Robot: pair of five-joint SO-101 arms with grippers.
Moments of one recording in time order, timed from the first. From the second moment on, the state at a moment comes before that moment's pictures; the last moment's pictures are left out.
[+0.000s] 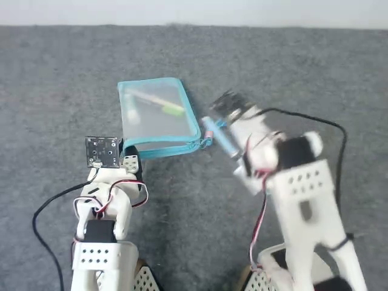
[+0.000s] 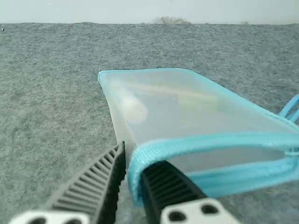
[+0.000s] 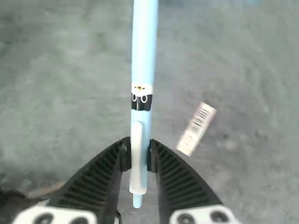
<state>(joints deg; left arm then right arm) -5.8 -82.7 91.8 32.4 5.8 -24.0 -35.0 22.0 95.6 25.1</state>
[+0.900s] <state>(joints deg) -4.6 -82.7 92.1 32.4 5.8 -35.3 -3.5 5.8 89.8 14.5</state>
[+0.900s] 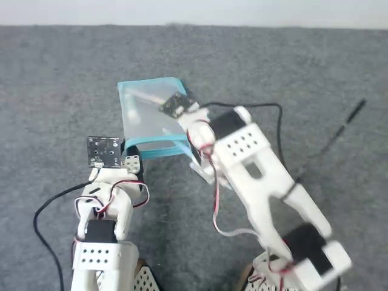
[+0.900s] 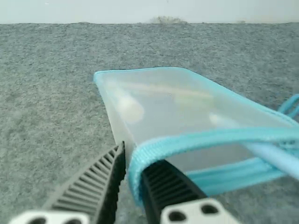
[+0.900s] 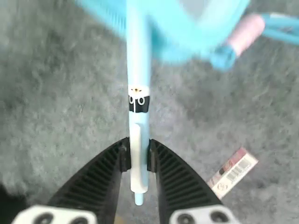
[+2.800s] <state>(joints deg) -1.6 -82.7 95.9 31.4 -0.6 -5.9 -26.4 35.7 81.1 22.2</state>
